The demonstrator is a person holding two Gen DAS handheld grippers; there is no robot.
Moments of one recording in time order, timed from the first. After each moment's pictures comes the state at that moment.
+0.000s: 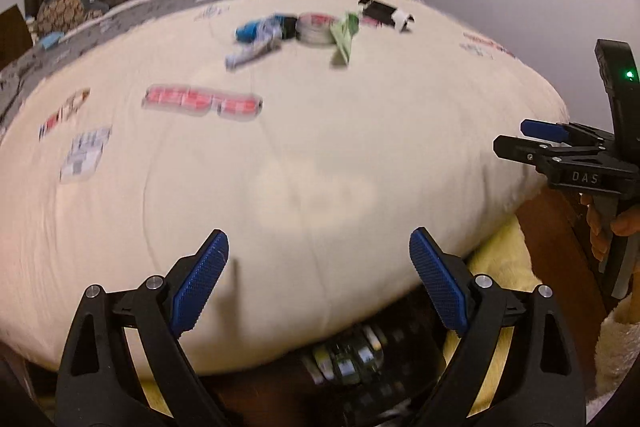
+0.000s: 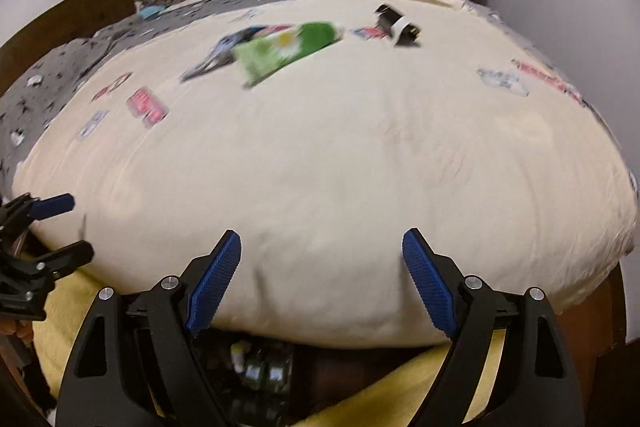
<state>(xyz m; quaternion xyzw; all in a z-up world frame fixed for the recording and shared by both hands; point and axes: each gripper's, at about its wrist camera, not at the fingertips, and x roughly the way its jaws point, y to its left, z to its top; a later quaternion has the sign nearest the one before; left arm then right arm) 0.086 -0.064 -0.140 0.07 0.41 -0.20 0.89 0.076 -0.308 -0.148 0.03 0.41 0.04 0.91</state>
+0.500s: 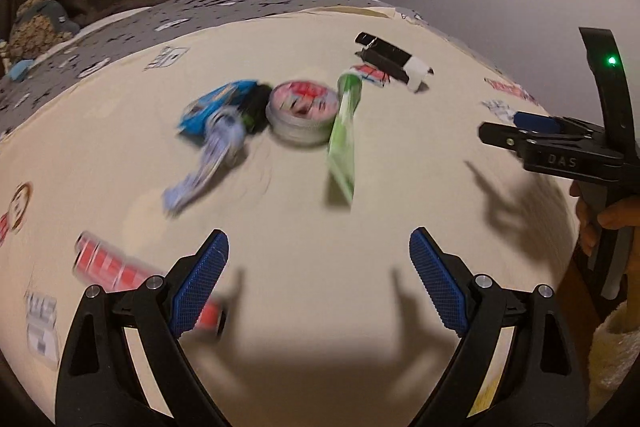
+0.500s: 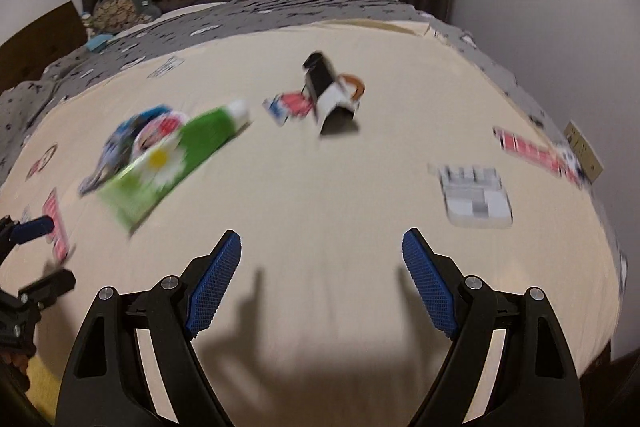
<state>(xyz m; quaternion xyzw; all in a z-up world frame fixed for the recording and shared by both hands) 0.240 -0.136 -0.123 0.07 0.41 -0.24 0.88 0.224 -0.362 -0.119 0.03 0.40 -0.02 0.92</state>
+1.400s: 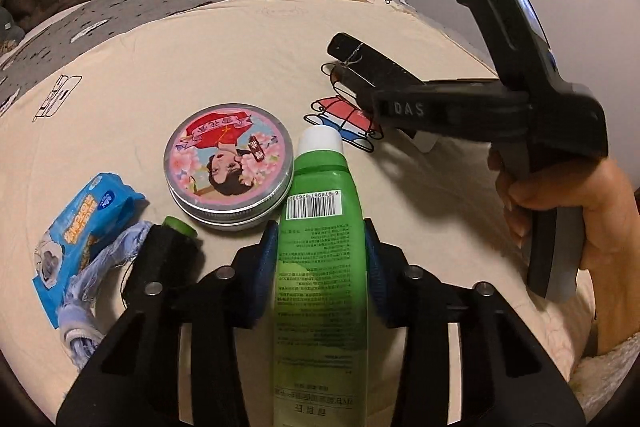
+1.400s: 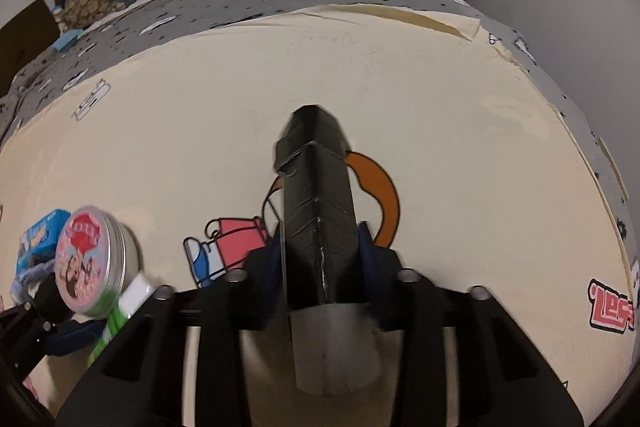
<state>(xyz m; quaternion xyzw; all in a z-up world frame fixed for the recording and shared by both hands) 0.364 -0.235 -0.152 0.07 0.44 -0.30 0.85 0.398 -0.376 -0.150 0.03 0.45 -0.02 0.89</state>
